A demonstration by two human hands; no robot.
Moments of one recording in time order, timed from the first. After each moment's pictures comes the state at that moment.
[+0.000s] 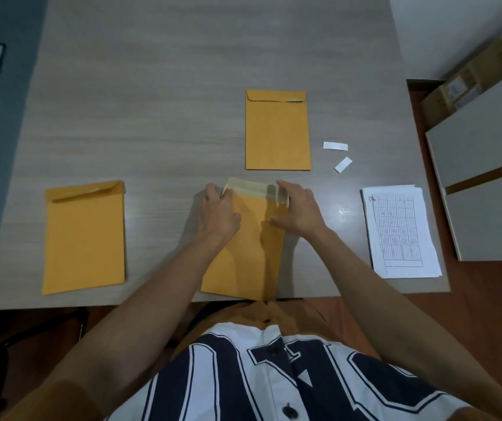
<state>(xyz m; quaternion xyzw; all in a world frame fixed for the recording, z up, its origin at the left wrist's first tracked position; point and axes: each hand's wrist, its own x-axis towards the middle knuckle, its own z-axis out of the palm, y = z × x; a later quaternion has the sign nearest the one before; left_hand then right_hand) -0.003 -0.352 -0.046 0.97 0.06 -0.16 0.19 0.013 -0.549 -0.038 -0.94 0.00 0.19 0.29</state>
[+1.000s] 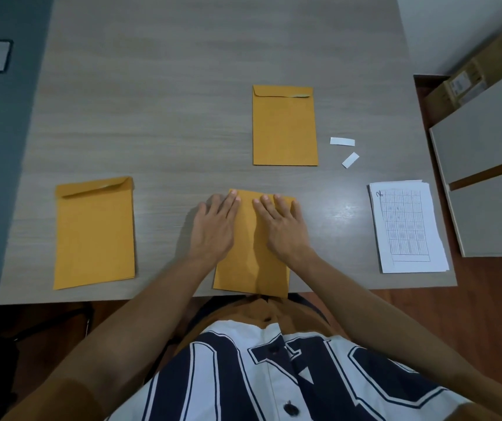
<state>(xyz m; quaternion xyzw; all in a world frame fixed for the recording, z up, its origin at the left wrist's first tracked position) -0.041 -0.318 -0.051 0.97 -0.15 -0.15 -0.08 -0.038 -0.500 -0.051 -0.96 -0.16 0.21 -0.03</state>
